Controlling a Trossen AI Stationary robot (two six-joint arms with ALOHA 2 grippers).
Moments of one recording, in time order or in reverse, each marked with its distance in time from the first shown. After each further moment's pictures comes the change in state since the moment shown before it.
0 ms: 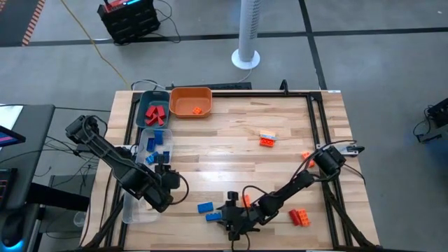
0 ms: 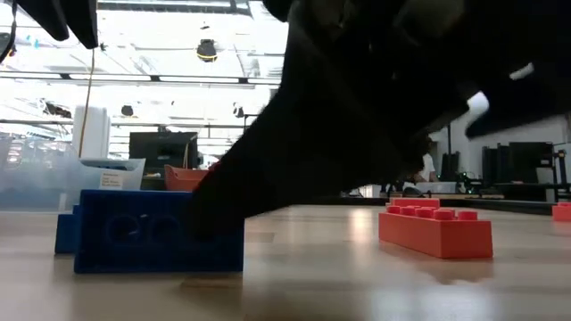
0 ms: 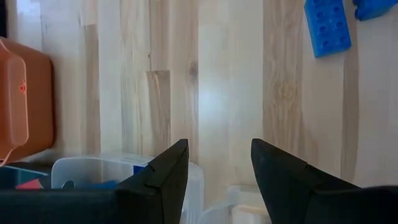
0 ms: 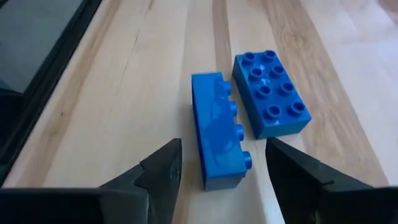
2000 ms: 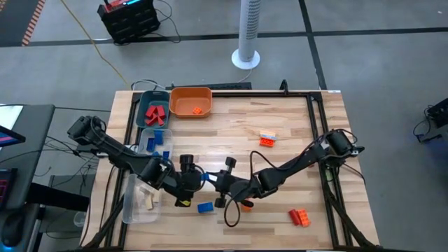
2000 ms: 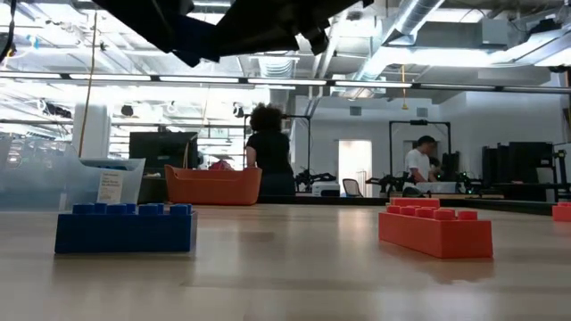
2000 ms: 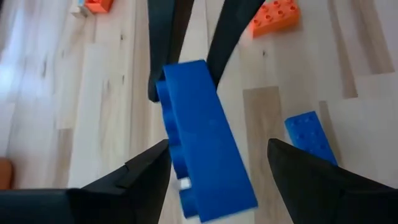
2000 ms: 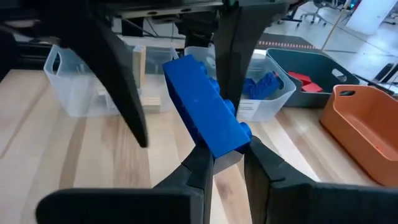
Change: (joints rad) left arm 0.169 0.028 -0.142 0.598 -0.005 0.325; right arm -0.179 -0.248 0.000 0.012 0.235 -0.262
